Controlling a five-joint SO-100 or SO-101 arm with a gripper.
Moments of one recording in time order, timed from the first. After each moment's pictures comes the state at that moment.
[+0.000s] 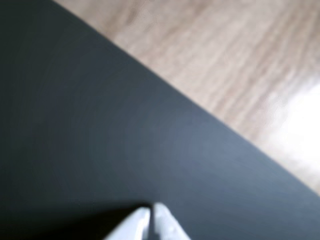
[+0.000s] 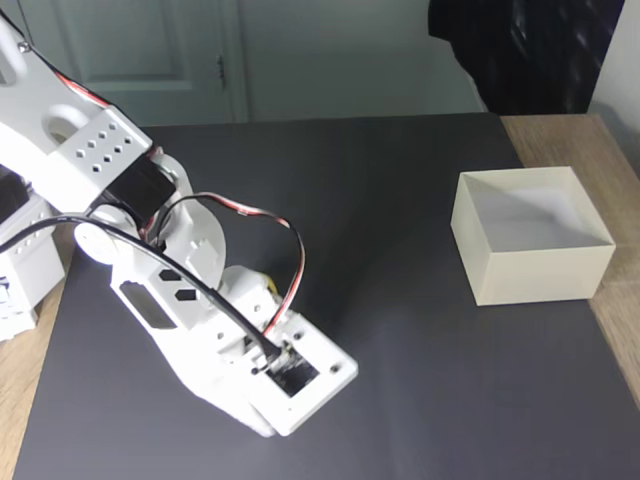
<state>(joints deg) 50.8 96.4 138.1 9.4 193.0</state>
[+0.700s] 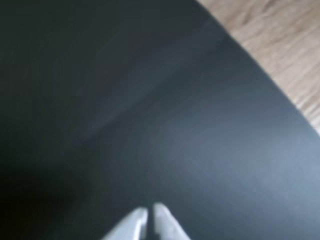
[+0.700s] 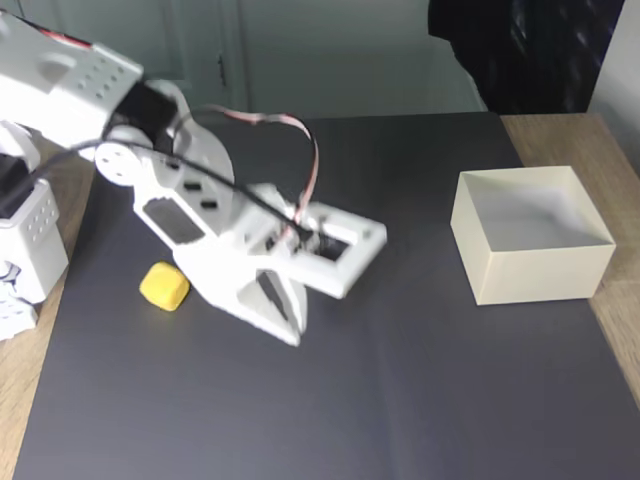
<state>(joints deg) 35.6 111.7 140.4 20.5 190.3</state>
